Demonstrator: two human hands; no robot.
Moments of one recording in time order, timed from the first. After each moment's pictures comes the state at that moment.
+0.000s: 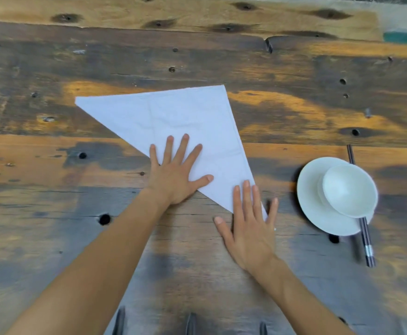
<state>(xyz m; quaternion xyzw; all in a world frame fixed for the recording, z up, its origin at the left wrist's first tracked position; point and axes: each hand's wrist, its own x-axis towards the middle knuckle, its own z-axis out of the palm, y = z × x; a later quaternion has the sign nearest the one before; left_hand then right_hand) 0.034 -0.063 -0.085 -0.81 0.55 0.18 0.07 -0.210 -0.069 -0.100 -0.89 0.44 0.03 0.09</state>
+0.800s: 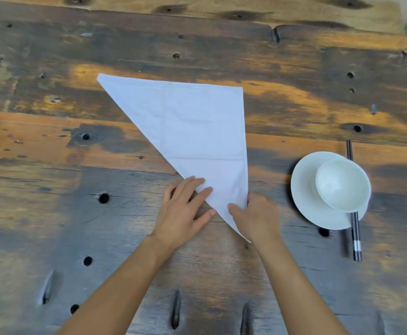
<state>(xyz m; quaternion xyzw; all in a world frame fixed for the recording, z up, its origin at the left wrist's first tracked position) -0.060 0.023 -0.087 -0.77 0.60 0.09 -0.19 -0.206 -0.103 -0.036 -0.69 0.61 0.11 0.36</state>
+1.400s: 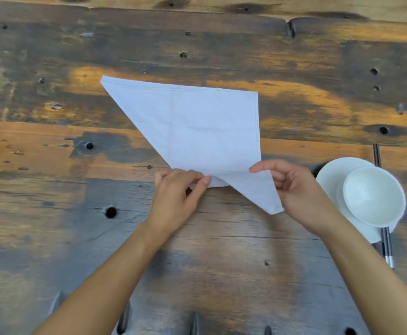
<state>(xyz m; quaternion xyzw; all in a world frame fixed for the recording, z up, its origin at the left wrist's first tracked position) -0.002 -0.011 -0.066 -0.81 0.47 0.13 -0.33 -0.198 -0.169 0.010 -0.60 0.38 -0.08 0.70</state>
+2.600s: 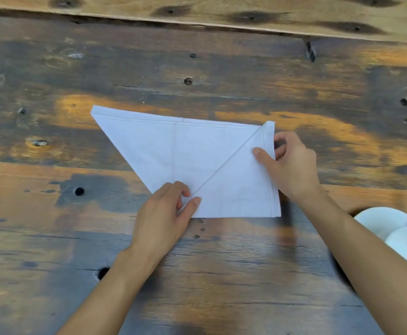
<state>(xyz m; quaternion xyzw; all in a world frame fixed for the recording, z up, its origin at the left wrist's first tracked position) 0.071 -0.050 -0.069 -0.85 0.41 0.23 -0.25 -0.089 -0.285 -0.072 -0.76 0.55 -0.10 0.33</state>
